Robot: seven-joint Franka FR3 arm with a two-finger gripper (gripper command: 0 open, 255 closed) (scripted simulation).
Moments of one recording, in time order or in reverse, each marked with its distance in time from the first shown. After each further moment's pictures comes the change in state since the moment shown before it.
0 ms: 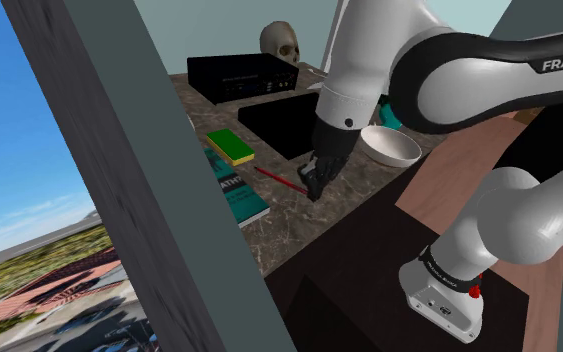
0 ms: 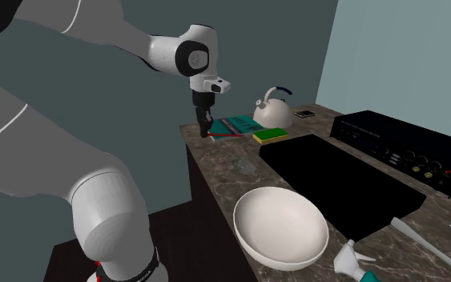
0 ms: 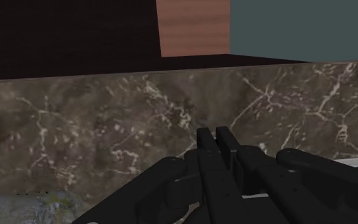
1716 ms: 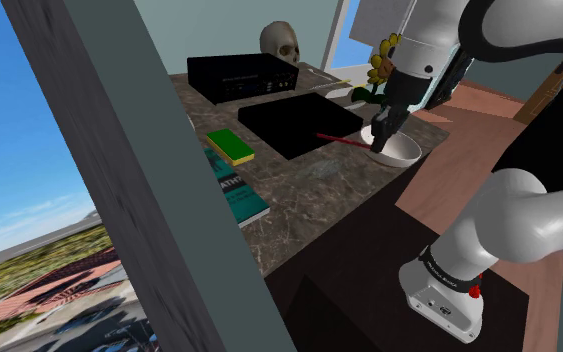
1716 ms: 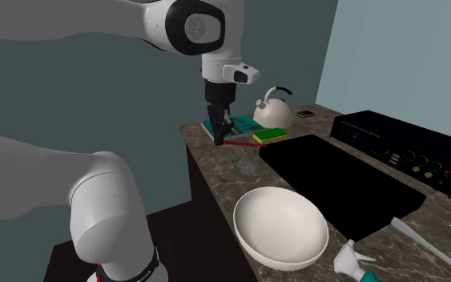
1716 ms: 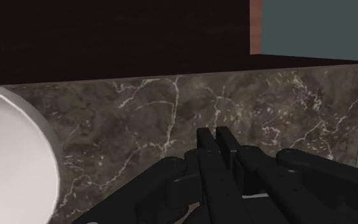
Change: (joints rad) arm -0.085 -0.340 -0.349 -0.097 -0.169 -0.290 -0.310
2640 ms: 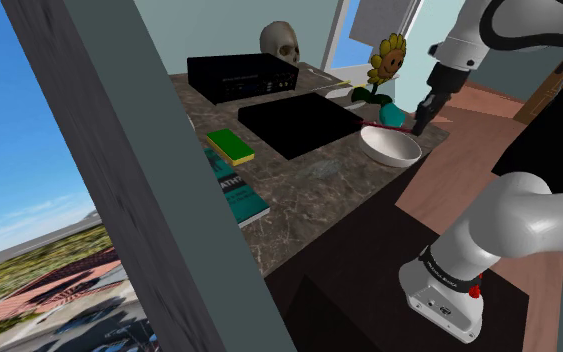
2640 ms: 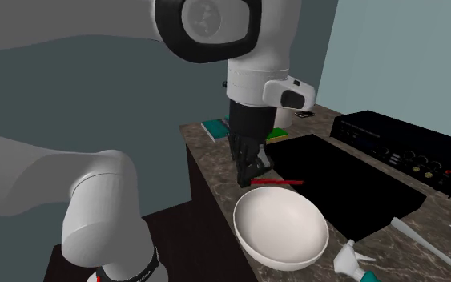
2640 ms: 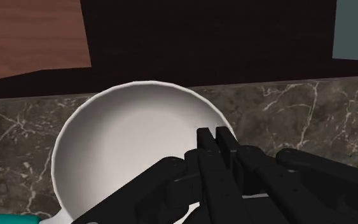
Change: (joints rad) arm -0.166 -0.076 -0.342 -0.010 -0.283 -0.070 -0.344
